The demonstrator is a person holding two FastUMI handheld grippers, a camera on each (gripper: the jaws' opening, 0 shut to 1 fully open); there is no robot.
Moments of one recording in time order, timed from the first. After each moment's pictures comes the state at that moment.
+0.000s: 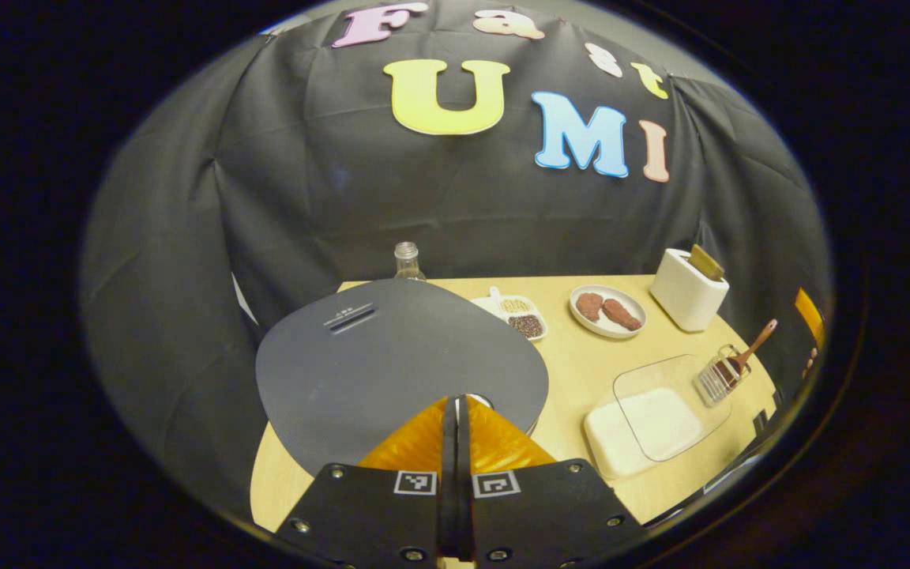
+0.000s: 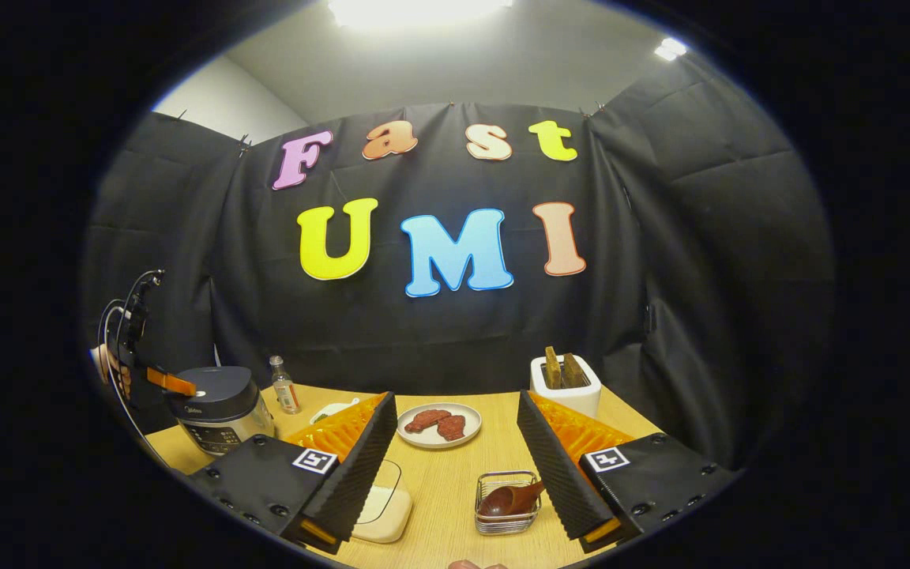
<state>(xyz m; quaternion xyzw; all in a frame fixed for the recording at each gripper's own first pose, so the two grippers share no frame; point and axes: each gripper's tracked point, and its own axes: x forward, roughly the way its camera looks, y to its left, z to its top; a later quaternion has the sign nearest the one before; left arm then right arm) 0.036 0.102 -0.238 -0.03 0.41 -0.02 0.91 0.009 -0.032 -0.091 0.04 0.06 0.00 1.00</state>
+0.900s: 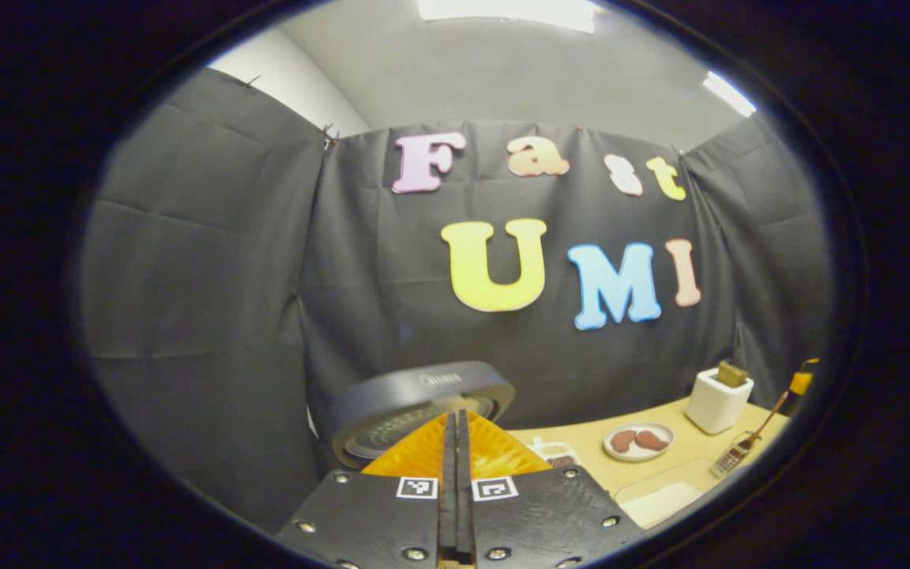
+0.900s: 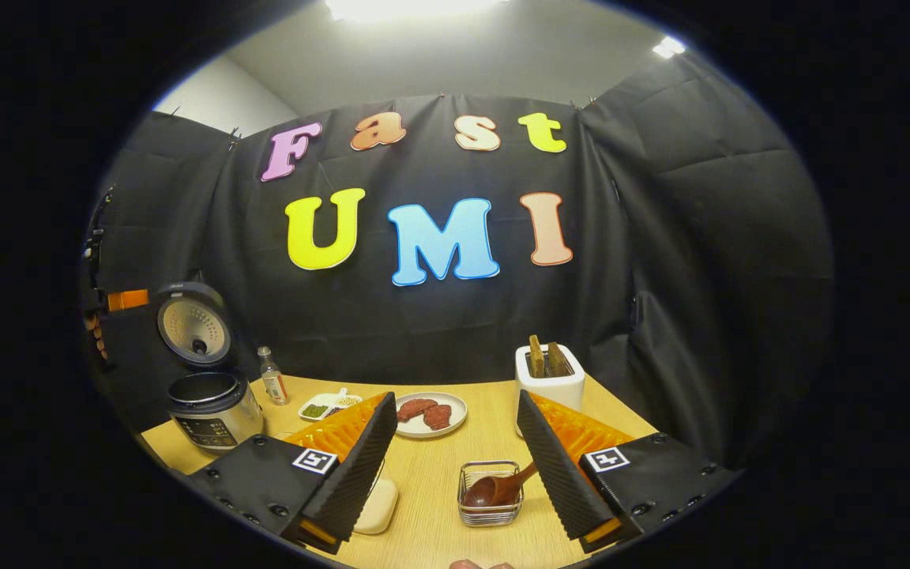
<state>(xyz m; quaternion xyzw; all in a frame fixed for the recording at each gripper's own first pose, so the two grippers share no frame) 0.039 0.136 -0.026 0.01 0.08 0.10 0.99 -0.002 -0.049 -0.103 0.04 0.08 -0.02 1.00</state>
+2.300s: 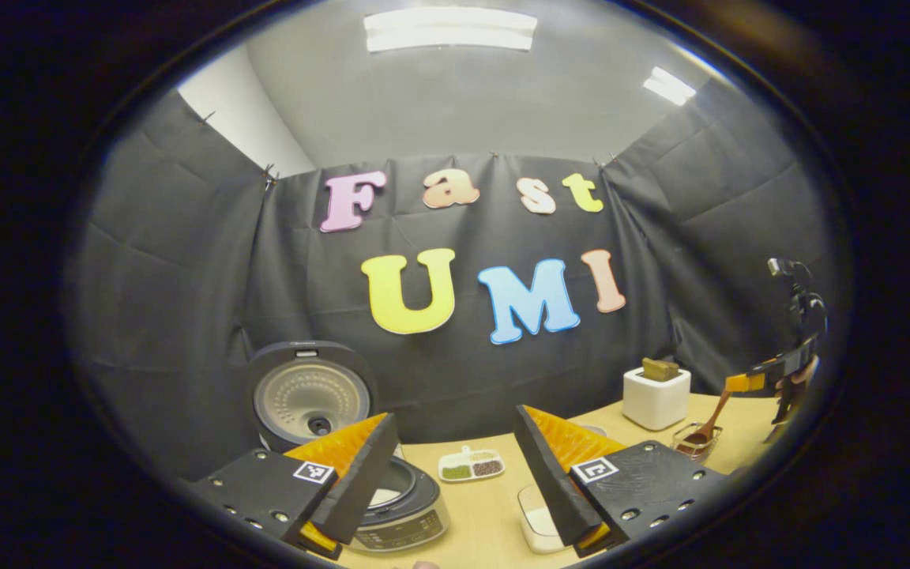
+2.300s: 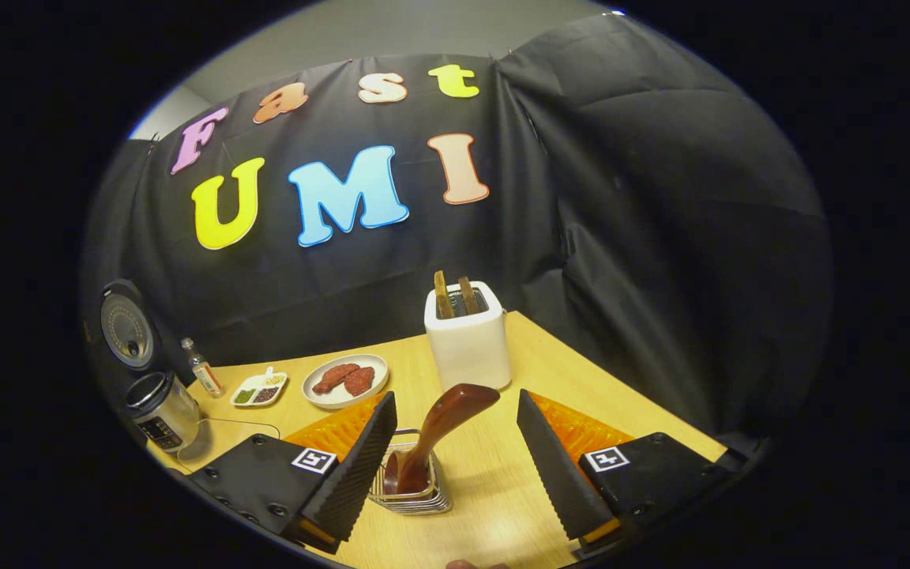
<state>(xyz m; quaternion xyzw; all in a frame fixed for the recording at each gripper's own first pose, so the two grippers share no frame) -0.016 -0.037 -0.063 0.04 0.04 0.01 1.00 0.017 -0.145 -0.199 0.12 0.18 -0.13 0.97</state>
